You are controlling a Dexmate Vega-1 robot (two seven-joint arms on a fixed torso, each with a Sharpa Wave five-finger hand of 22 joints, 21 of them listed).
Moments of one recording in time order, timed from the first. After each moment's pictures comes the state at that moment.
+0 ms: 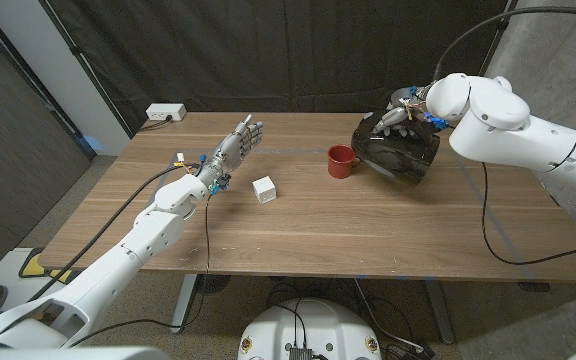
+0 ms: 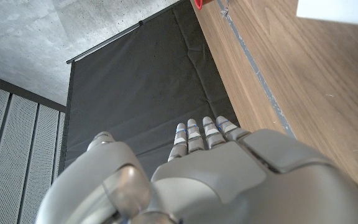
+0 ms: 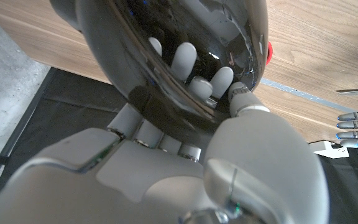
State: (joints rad) left arm 0.86 0.60 0.39 -1.44 -0.67 -0.25 -0.25; left_hand 0.43 0.06 -0.05 0.10 0.32 0.09 0.04 0.20 0.19 0.12 0.00 0.21 0.19 0.04 0.01 0.19 0.18 -0.04 -0.03 0.20 0.18; right arm -0.21 -1.07 -0.95 -2.29 -0.43 -1.08 0.68; right_hand 0.85 0.05 0.46 -0.05 0.18 0.99 -0.11 0.90 0.68 1.13 -0.19 1.05 1.22 1.10 -0.20 0.84 0.91 0.75 -0.08 1.38 0.46
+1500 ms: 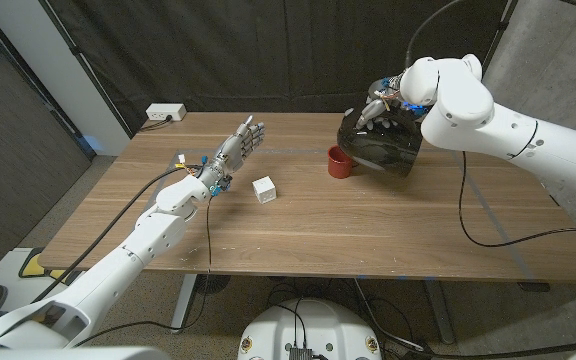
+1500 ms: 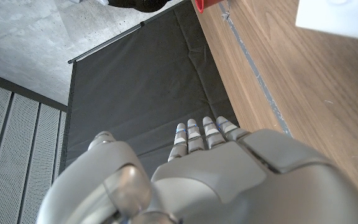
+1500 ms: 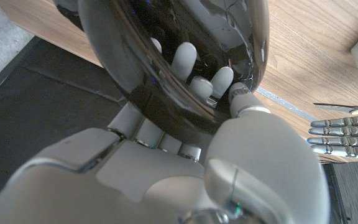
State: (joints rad) left arm 0.87 0.60 0.39 -1.45 -0.68 -0.25 -0.25; left_hand 0.44 0.07 -0.06 0.10 0.31 0.09 0.04 0.20 0.19 0.12 0.00 0.21 0.19 0.04 0.01 0.19 0.18 -0.05 -0.03 0.20 0.18; right arm -0.12 -0.93 -1.03 -2.22 -0.71 -1.00 0.94; right_hand 0.83 0.05 0.47 -0.06 0.17 0.99 -0.11 0.90 0.68 1.13 -0.19 1.04 1.21 1.10 -0.20 0.84 0.91 0.75 -0.08 1.42 0.41
